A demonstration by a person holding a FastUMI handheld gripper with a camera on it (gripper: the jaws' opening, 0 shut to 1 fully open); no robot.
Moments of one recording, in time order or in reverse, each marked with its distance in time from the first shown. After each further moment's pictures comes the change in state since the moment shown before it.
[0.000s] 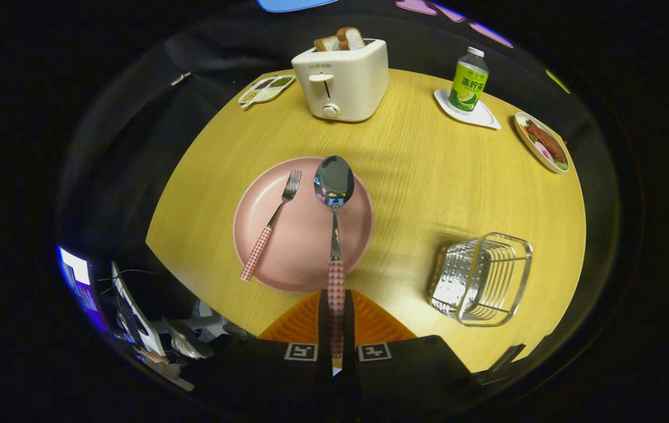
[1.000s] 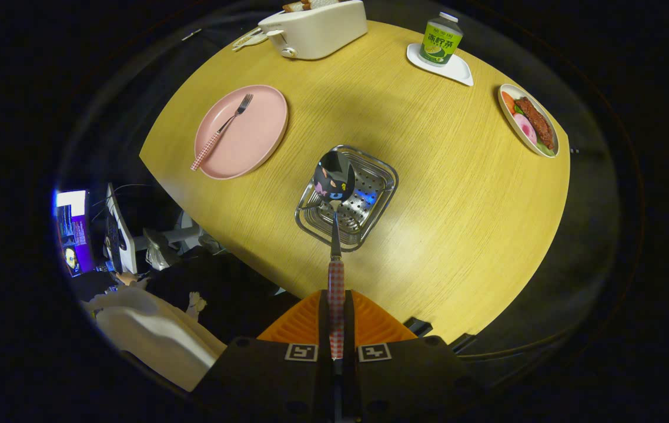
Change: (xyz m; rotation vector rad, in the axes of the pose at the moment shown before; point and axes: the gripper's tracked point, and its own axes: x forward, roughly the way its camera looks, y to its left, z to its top) arm -0.073 -0.151 -0.053 -0.224 0.477 -0.018
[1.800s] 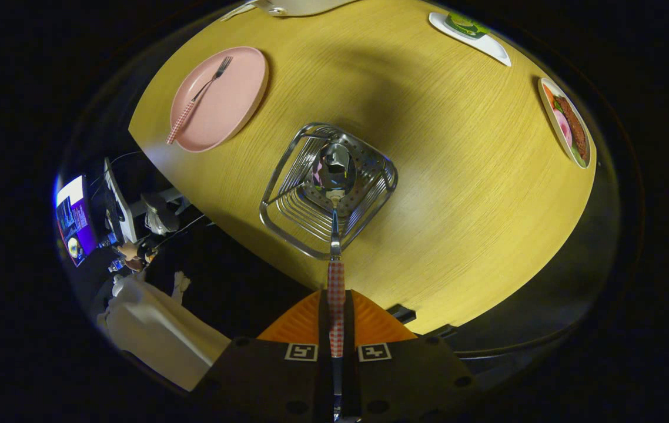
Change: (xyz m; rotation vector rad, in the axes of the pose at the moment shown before) arm 0.024 -0.017 0.011 -0.023 0.261 0.035
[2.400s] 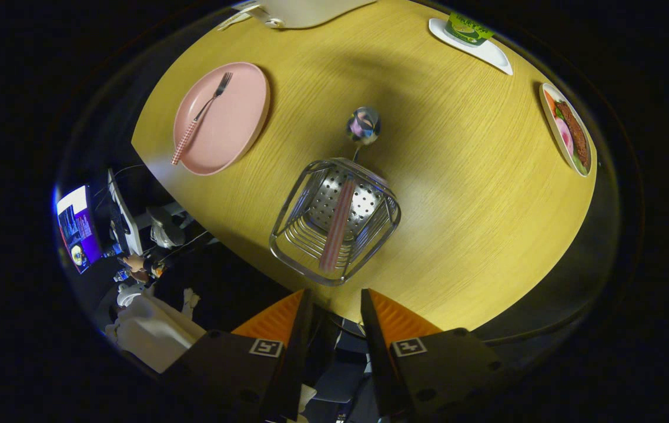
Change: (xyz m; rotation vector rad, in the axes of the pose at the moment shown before) arm -0.009 0.011 0.017 -0.009 -0.101 0.013
